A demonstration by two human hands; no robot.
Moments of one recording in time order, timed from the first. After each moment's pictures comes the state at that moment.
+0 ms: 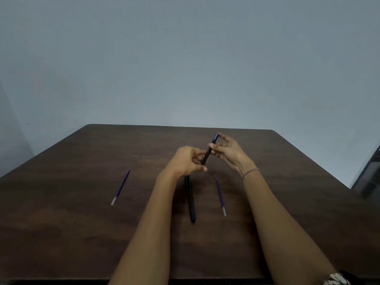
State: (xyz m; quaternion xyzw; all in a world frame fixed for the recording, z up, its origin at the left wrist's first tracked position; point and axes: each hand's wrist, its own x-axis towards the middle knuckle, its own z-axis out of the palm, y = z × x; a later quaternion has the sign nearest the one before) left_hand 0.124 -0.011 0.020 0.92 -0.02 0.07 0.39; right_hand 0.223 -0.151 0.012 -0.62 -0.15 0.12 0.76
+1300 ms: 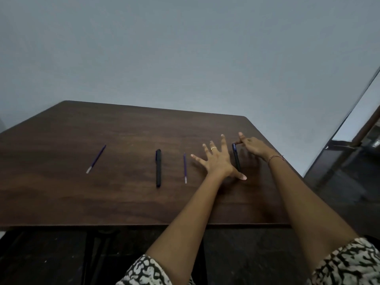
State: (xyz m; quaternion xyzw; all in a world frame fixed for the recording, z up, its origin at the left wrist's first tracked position) left_hand 0.117 -0.208 0.000 0.96 0.07 0.01 0.28; right_hand 0.225 -0.331 0.024 -0.97 -0.09 0.06 0.24
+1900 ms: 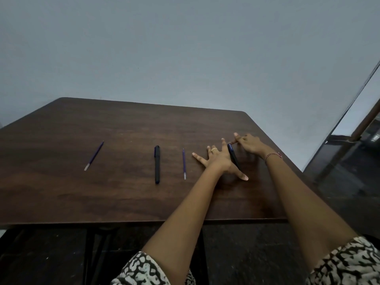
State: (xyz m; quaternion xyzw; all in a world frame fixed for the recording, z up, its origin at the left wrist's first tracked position) left_hand 0.115 -0.206 0.003 0.96 0.06 -0.09 0.27; right_hand 0.223 -0.326 0.016 -0.98 -0.09 0.06 0.18
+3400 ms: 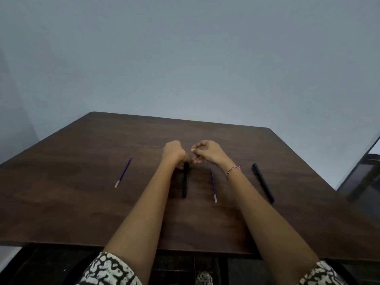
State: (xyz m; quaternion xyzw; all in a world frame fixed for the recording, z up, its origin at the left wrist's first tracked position) left_hand 0.126 -0.008 0.026 0.87 0.26 0.03 0.41; right_hand 0.172 -0.132 0.023 -0.82 -0.23 0.13 0.51
